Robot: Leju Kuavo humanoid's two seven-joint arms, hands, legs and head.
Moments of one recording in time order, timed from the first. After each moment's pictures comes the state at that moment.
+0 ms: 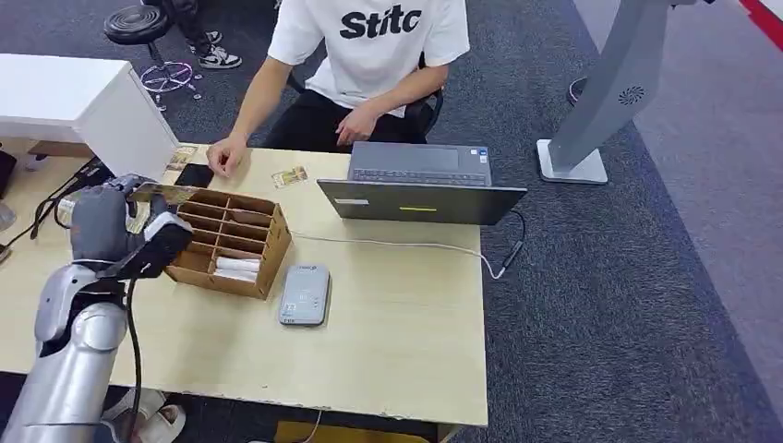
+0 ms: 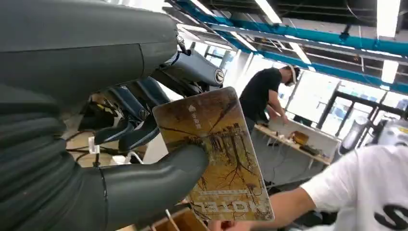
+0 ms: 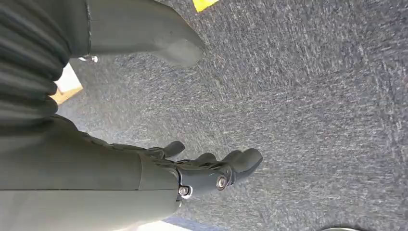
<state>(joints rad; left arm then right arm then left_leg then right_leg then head) -0.52 0.11 -0.21 -1.20 -0.85 0.23 -0.20 -0.13 -0.05 0.79 -0.02 -1.17 -0.69 -0.10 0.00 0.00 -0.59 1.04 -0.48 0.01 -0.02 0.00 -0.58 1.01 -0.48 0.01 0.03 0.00</state>
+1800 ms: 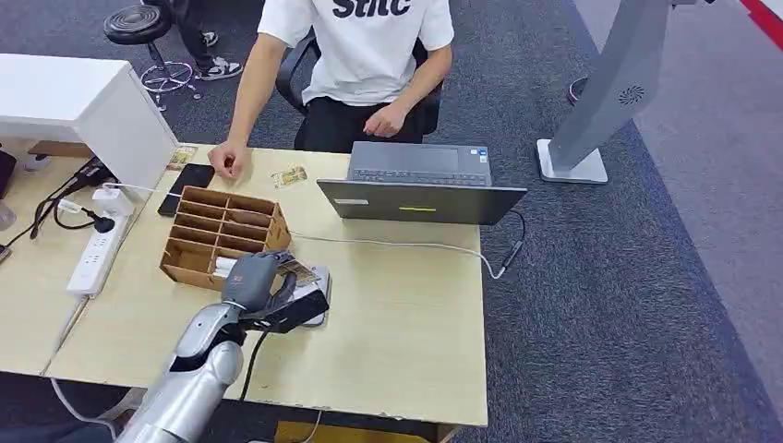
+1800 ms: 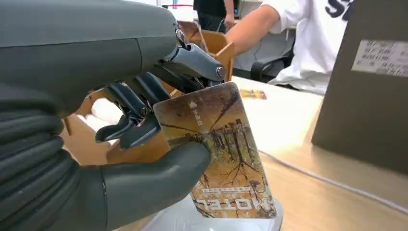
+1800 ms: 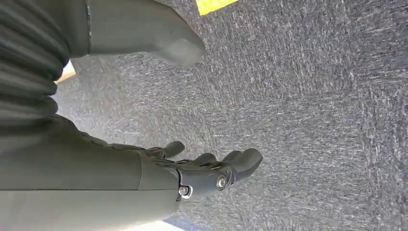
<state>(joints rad) -0.51 -0.08 -0.45 -0.81 -0.98 0.21 -0.16 -0.13 -0.04 0.91 -0.06 -1.17 -0.69 -0.08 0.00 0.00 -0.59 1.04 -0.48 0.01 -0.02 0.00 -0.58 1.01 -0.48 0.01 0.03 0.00</state>
